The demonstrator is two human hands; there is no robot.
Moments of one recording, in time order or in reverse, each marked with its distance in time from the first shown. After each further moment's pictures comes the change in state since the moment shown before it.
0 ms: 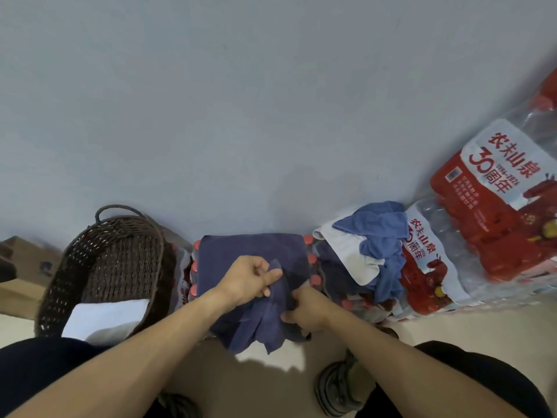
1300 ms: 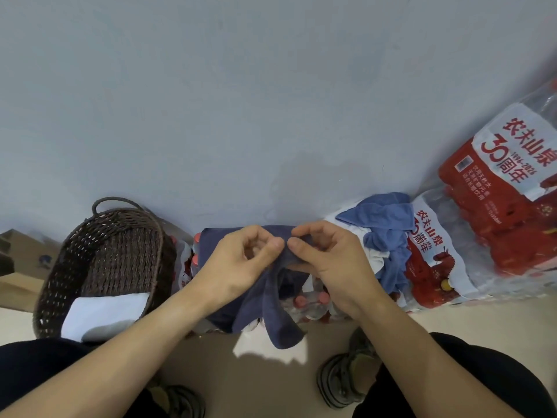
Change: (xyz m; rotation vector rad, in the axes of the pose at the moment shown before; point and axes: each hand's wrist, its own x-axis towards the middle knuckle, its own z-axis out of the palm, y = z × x) left_hand -0.045 0.049 -0.025 -0.087 0.105 0.338; right_hand -0.066 -0.058 -0.053 1.188 0.381 -0.340
